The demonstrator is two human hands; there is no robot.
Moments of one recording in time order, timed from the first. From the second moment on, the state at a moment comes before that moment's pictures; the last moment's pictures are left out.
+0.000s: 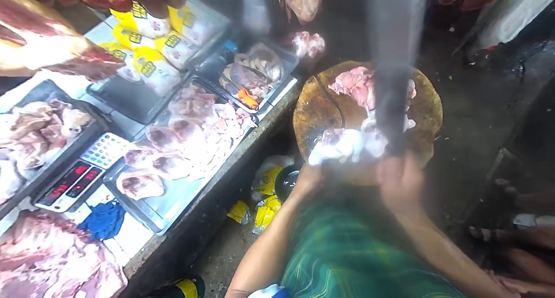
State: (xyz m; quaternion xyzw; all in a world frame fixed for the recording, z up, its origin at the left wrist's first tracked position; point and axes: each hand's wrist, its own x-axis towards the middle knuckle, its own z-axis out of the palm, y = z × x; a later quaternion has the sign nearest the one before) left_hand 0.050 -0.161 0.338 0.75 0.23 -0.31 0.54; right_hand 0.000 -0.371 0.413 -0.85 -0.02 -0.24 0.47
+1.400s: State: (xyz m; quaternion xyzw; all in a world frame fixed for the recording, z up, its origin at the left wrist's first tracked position) left_hand 0.180 -0.103 0.281 0.89 -0.03 -0.21 0.41; right_hand -0.045 -0.389 0.305 -0.81 0.34 0.24 0.41
